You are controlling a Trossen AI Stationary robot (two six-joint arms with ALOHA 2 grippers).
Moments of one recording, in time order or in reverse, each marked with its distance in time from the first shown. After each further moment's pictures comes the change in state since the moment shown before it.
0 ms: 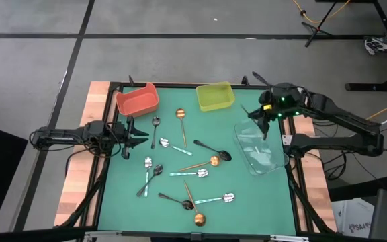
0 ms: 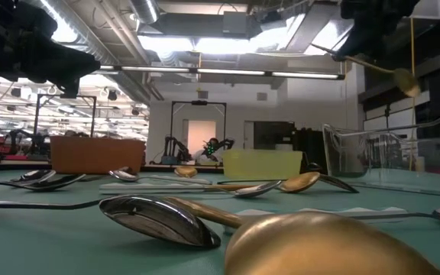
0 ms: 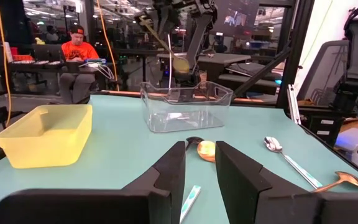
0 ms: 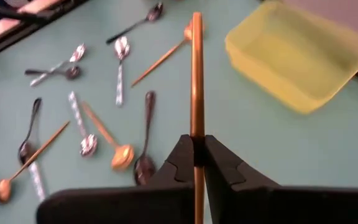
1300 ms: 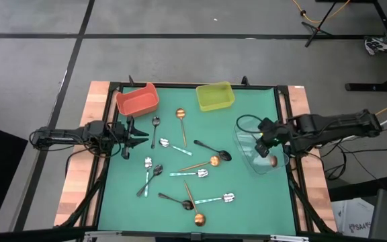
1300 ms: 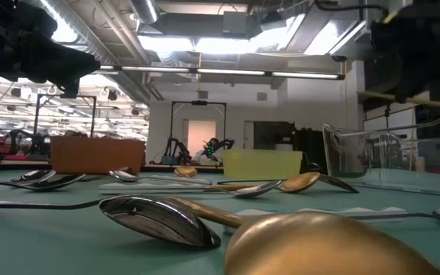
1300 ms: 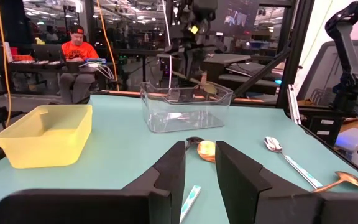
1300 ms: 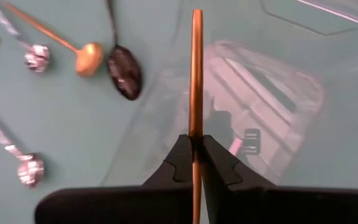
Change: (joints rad) left arm 0.000 0.000 0.000 0.000 0.000 0.000; right arm 0.504 -0.002 -0.212 -0.173 0.323 0.601
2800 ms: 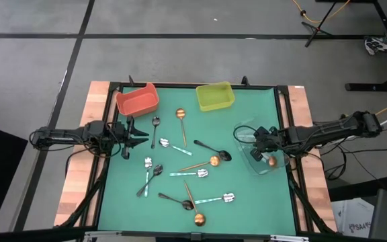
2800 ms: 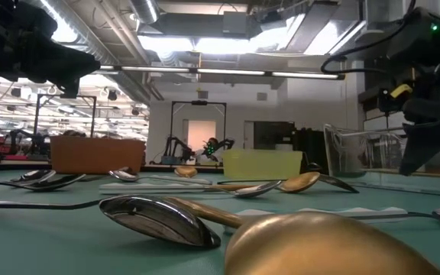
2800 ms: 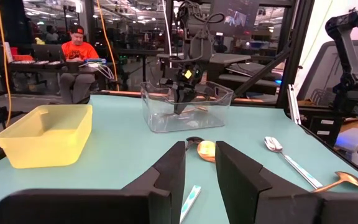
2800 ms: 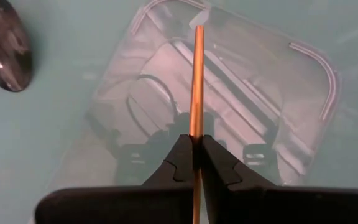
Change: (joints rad) left arm 0.000 0.000 0.000 0.000 0.000 0.000; right arm -0.001 0.000 -0.439 0.397 0.115 -0.033
